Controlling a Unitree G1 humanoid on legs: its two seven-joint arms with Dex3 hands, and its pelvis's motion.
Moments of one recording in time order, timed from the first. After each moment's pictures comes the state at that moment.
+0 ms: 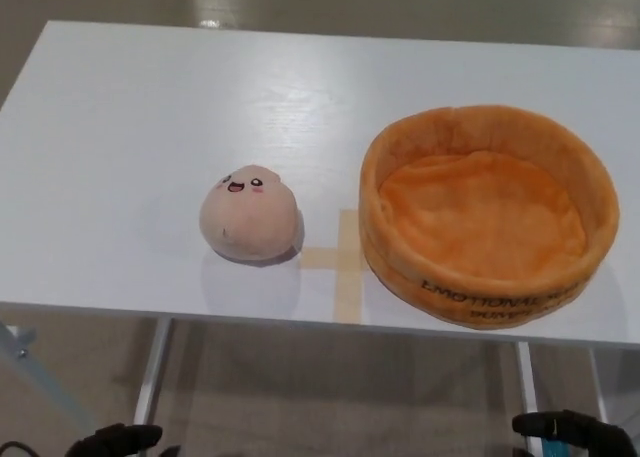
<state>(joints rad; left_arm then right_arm) -0.28 0.27 0.02 1.26 0.08 -0.25 0.05 -0.34 -0.18 -0.17 1.30 -0.07 -0.22 -0.07</state>
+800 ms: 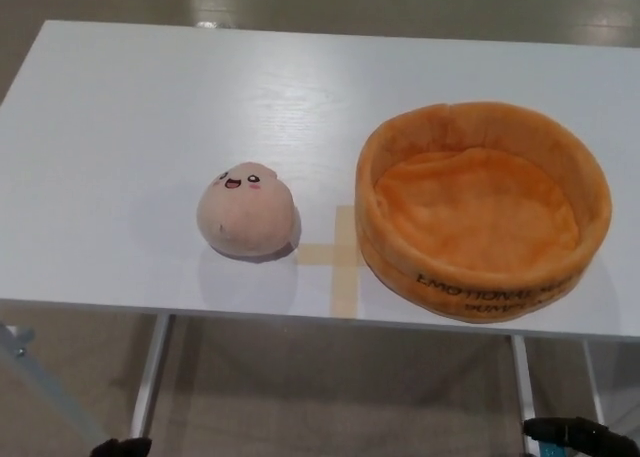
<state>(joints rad) -0.16 0.35 -0.04 1.19 0.11 -0.41 -0.16 -0.33 -0.18 -0.21 1.32 -0.06 -0.28 -0.08</state>
